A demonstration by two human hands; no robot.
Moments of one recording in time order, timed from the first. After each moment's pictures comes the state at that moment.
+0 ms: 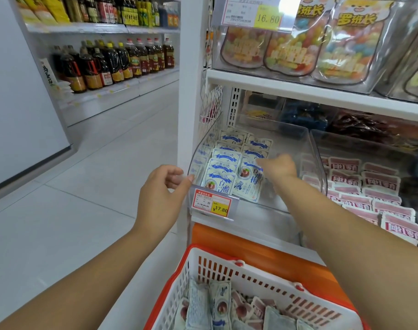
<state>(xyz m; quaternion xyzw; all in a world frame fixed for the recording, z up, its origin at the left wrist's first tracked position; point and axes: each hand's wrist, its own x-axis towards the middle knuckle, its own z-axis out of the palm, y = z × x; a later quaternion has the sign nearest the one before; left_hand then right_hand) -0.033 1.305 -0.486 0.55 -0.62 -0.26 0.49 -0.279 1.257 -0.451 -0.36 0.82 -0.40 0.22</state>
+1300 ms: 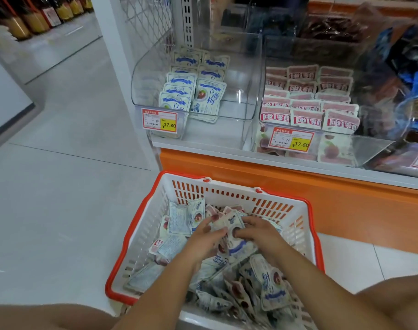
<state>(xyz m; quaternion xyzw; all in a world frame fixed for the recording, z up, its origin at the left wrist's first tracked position) -0.133 1.489 -0.664 0.54 -0.39 -0.73 0.14 -0.297 1.534 -0.640 -0.28 0.69 -0.35 0.58</state>
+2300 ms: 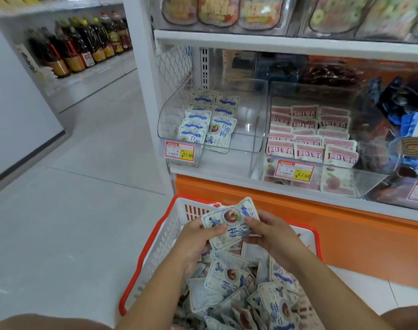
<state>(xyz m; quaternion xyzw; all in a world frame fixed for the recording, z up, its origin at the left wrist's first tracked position) -0.107 1.468 -0.586 0.48 -0.41 -0.72 0.28 -0.292 1.525 -0.557 -0.33 0.55 -0.48 0.60</state>
